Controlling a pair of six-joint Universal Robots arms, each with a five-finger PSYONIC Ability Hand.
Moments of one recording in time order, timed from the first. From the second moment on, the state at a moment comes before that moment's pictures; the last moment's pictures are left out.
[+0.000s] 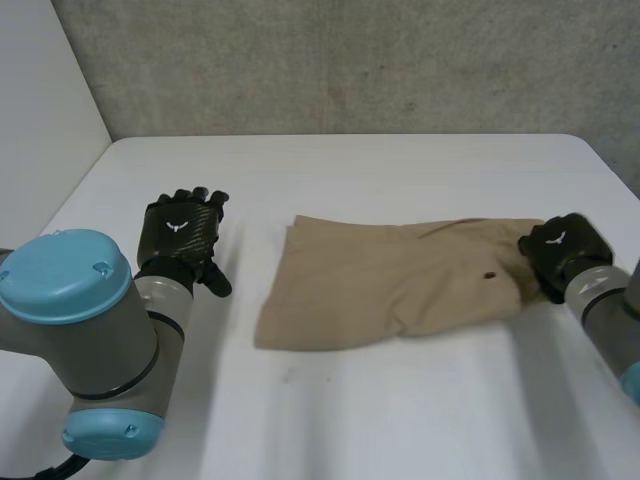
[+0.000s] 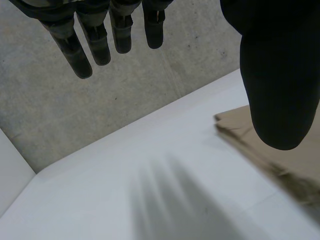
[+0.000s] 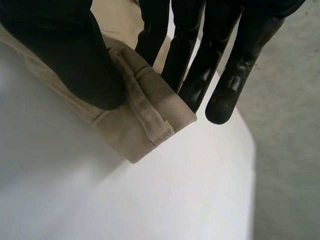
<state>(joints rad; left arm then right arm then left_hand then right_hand) 4.17 -1.92 -1.72 3.53 -1.83 3.29 1.73 -1.20 1.70 -0.17 1.52 2.32 0.20 0.21 0.22 0.20 0.05 0.93 1.17 1.15 1.19 0.96</state>
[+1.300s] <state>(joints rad) 3.95 -2.31 -1.10 3.22 -1.76 3.25 1.95 -1.07 1.30 0.09 1.21 3.01 0.20 0.21 0.22 0.21 0.05 0.21 0.23 0.22 0.24 0.07</state>
